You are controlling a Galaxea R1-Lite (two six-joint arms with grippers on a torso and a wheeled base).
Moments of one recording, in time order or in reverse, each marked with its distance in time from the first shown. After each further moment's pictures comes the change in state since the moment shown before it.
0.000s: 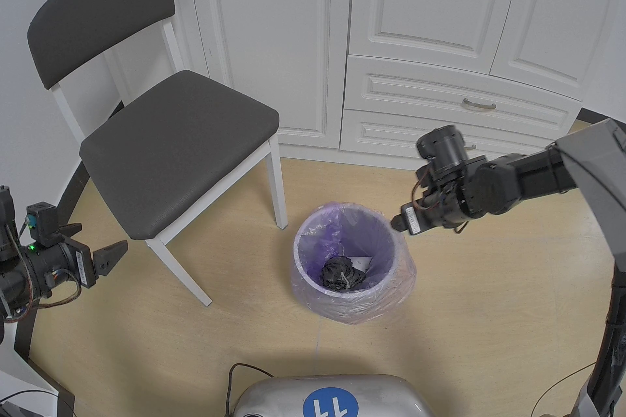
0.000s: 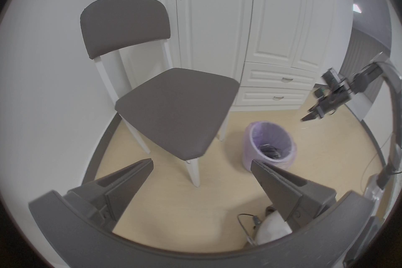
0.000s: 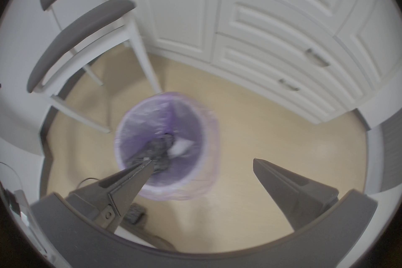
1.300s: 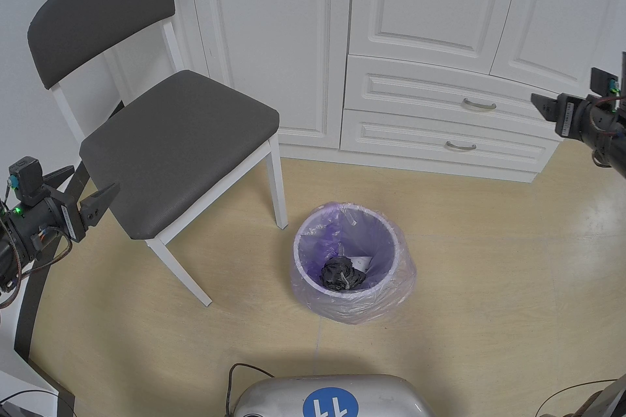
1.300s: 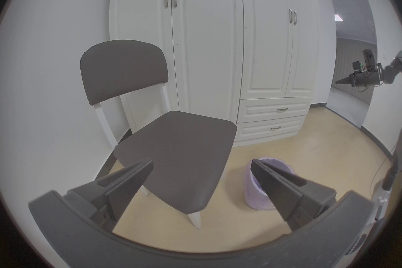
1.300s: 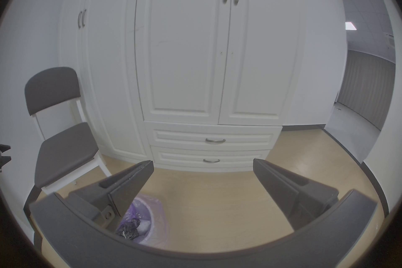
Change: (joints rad) left arm 0.017 0.016 -0.054 -0.250 -0.078 -0.018; right arm -0.215 -0.763 0.476 -0.445 -0.128 0.003
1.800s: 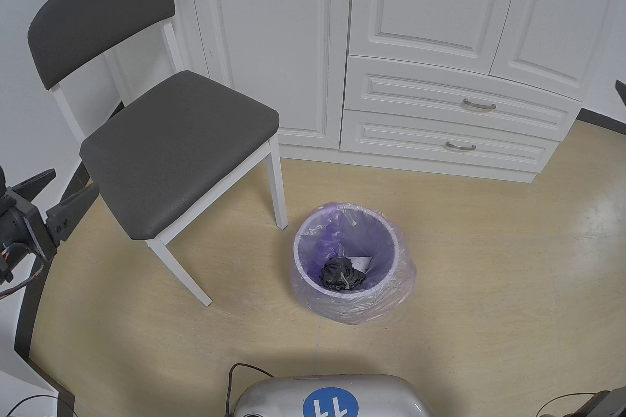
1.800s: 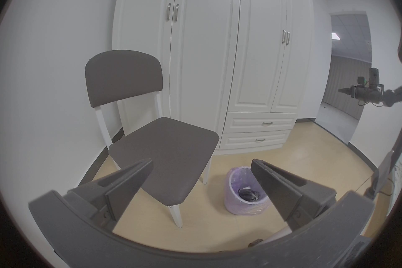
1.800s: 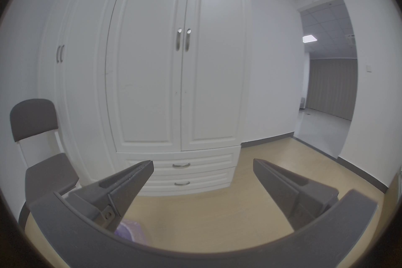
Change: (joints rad) left arm -0.064 -0.274 -0.031 0.259 -0.002 -0.106; right arm -0.136 -0.344 0.106 0.030 -0.092 0.002
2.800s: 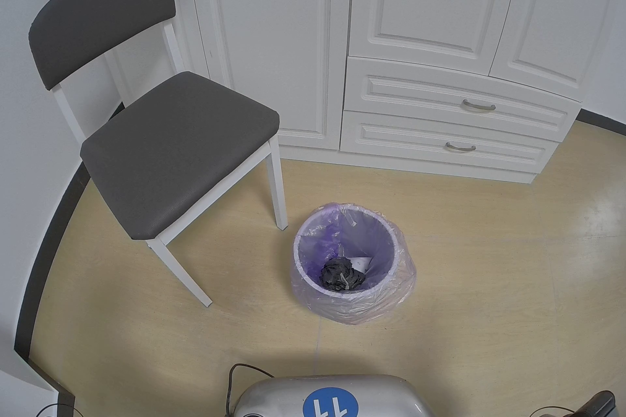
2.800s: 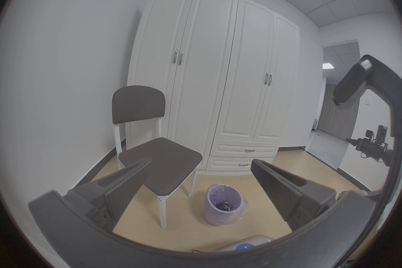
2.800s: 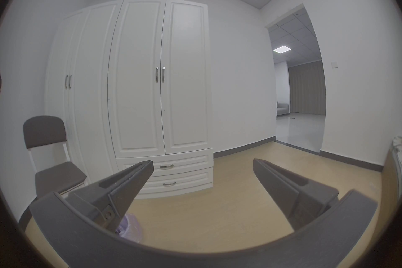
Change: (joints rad) left arm -0.008 -0.681 -0.234 0.707 0.003 -0.151; right arm -0.030 -0.920 0.216 0.551 -0.049 0.023
